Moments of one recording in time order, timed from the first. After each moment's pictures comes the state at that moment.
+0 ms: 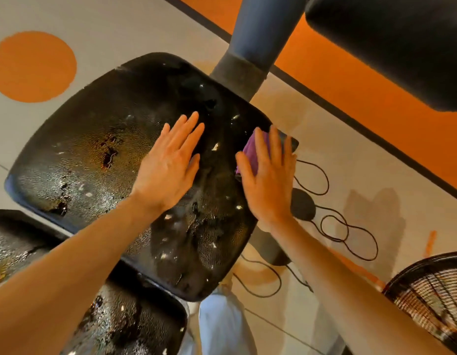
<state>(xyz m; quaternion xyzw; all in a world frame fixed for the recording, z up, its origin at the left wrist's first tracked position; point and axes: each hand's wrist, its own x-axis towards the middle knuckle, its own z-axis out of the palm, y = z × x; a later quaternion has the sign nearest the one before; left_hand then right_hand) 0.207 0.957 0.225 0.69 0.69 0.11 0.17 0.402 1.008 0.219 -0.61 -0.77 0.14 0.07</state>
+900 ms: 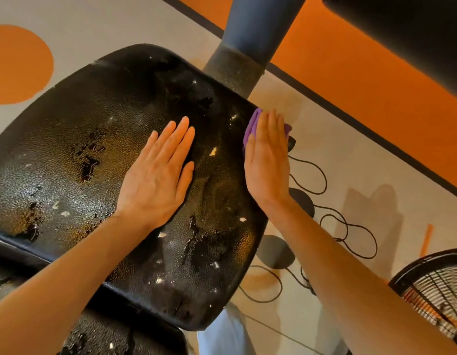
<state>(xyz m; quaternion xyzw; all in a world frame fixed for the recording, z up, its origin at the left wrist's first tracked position) 0.199 0.953 0.196 0.70 0.69 0.10 0.14 0.378 1.045 0.200 -0.62 -0.78 0.09 0.02</state>
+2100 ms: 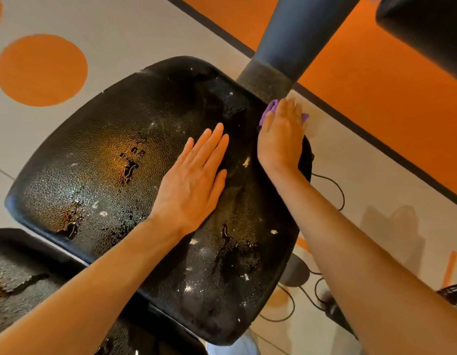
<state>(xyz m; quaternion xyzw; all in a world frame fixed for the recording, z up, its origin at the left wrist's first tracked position) 0.198 0.953 0.199 0.70 0.69 0.14 0.15 0.325 1.096 0.191 -0.67 -0.73 0.11 0.09</state>
